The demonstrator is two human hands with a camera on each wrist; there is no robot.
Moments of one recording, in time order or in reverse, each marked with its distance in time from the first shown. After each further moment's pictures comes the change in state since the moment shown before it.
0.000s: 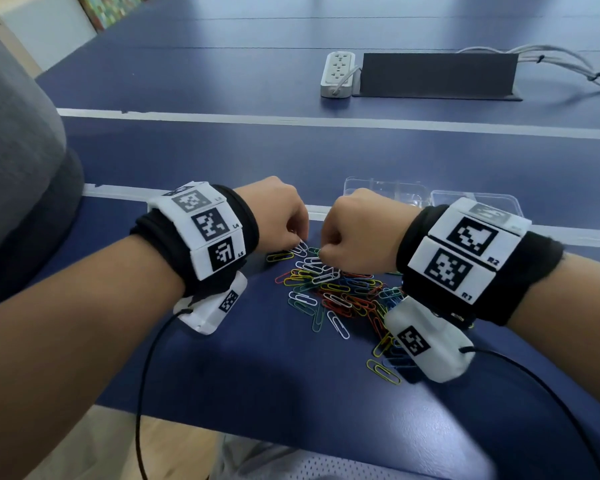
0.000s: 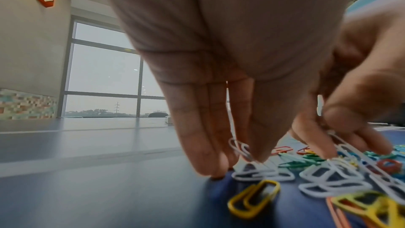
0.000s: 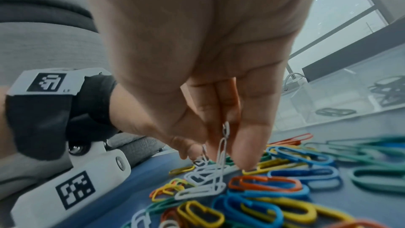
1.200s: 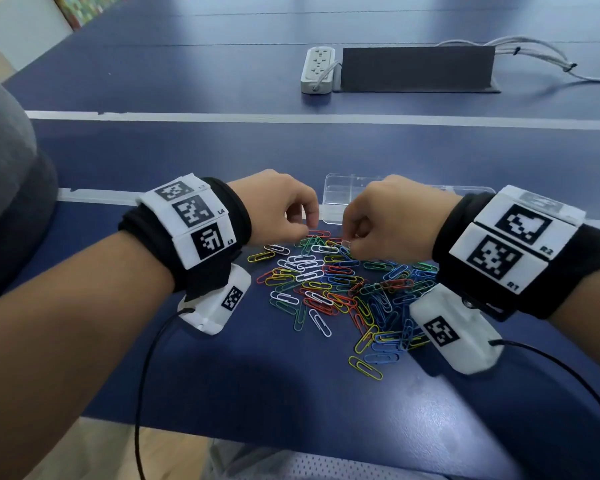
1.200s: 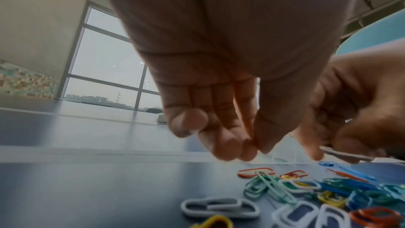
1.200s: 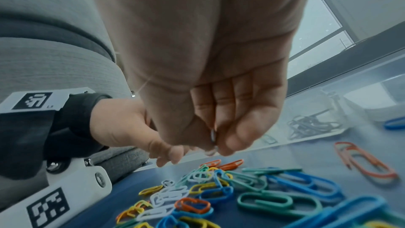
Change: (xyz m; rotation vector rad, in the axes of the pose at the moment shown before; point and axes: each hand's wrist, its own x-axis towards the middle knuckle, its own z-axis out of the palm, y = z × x) left_hand 0.013 0.010 -0.001 -0.156 0.025 0.081; right_hand -0.022 0.039 -0.009 0.040 0.066 0.020
